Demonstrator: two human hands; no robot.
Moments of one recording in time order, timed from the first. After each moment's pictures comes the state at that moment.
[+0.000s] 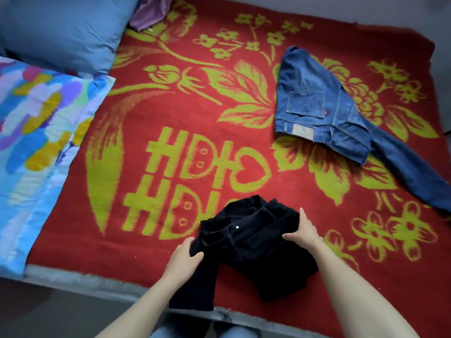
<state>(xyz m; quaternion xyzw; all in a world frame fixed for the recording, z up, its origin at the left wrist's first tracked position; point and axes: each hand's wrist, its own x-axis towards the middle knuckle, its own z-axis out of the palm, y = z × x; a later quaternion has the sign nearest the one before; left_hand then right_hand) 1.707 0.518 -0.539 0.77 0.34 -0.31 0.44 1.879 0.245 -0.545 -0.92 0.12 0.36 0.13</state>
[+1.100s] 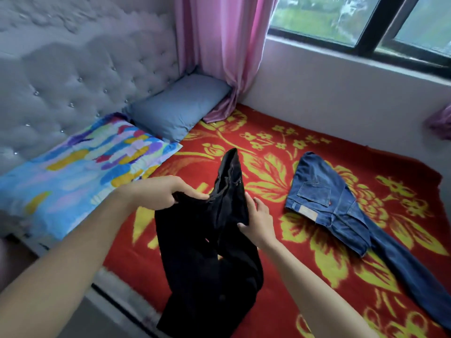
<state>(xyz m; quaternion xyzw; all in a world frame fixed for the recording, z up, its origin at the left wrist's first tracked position) 1.716 0.576 -0.213 0.94 0.08 -0.17 0.30 1.865 0.366 -0.353 -0.92 -0.33 0.12 0.18</state>
